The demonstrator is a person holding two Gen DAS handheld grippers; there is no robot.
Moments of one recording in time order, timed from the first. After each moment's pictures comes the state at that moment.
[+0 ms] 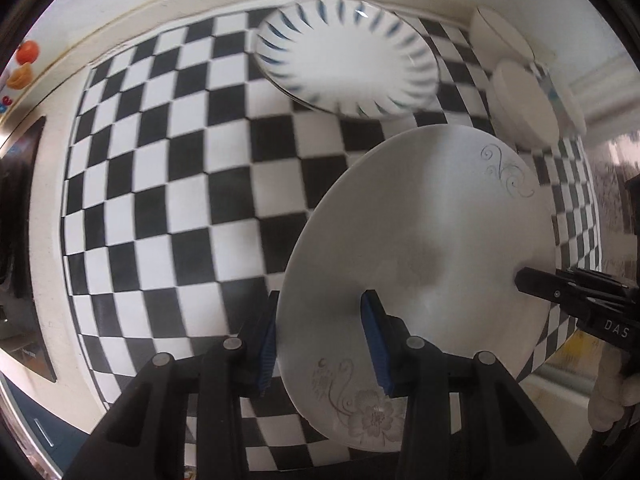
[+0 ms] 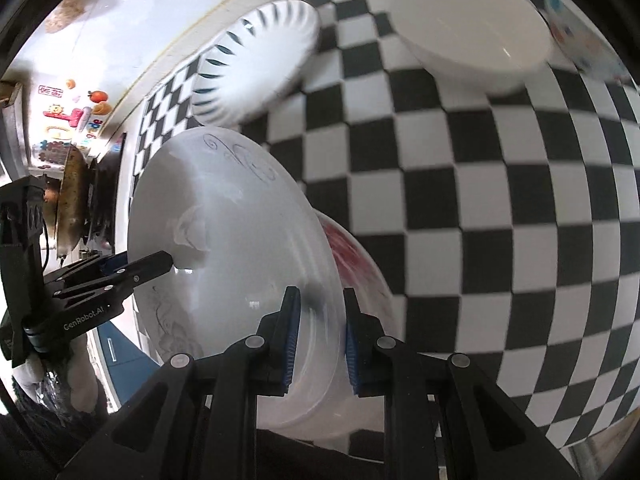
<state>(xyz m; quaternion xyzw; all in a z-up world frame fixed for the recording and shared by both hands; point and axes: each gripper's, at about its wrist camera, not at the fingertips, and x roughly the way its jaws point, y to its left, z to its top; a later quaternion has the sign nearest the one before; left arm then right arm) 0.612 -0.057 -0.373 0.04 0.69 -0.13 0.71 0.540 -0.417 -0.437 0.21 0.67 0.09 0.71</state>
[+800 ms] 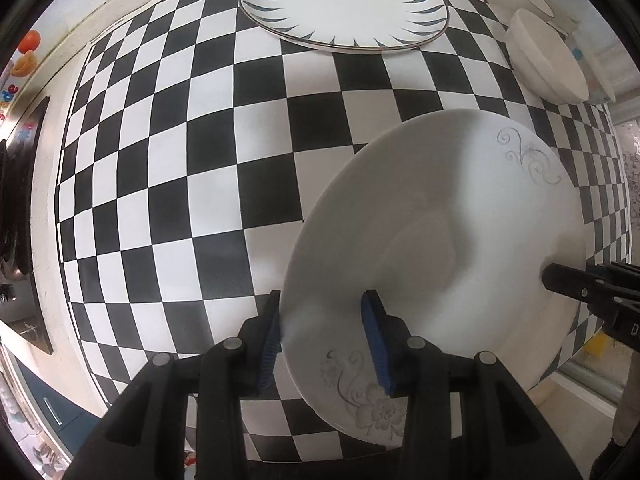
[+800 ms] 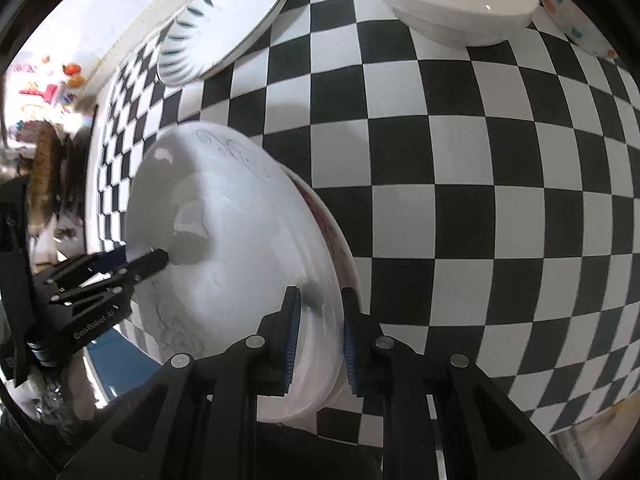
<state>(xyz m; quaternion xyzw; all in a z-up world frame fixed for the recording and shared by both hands) 0.597 -0.079 -0.410 0.07 0.71 -0.09 0.69 0.547 -0.395 -0.457 0.16 0.71 0.06 0.68</state>
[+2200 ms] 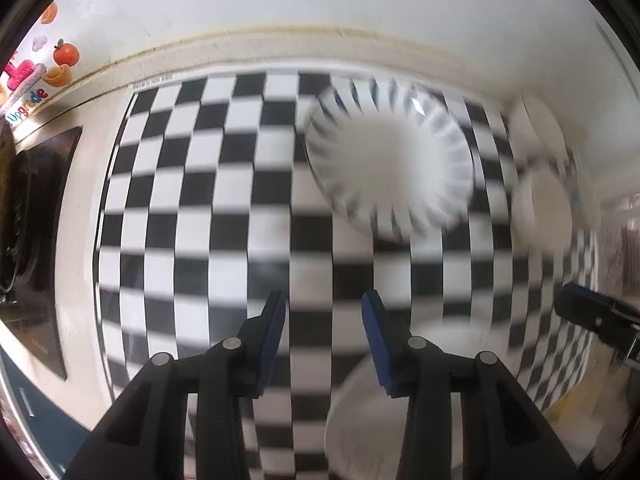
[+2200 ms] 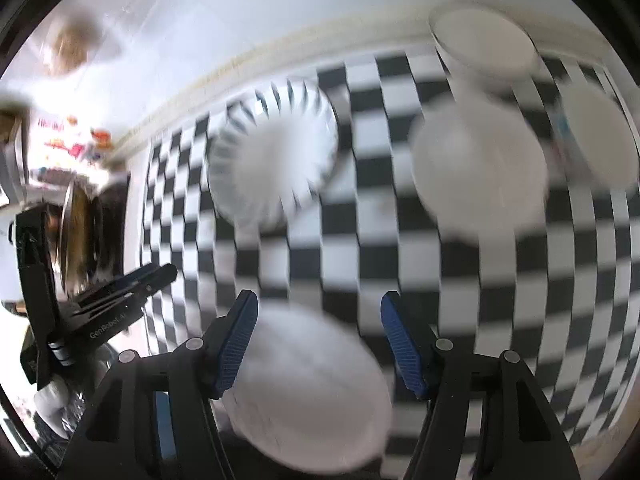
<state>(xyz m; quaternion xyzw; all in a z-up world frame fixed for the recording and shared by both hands) 0.679 -0.046 -0.364 -0.02 0.66 -0.06 0.75 0.649 -0.382 -0.381 0.19 0.64 0.07 0.74</state>
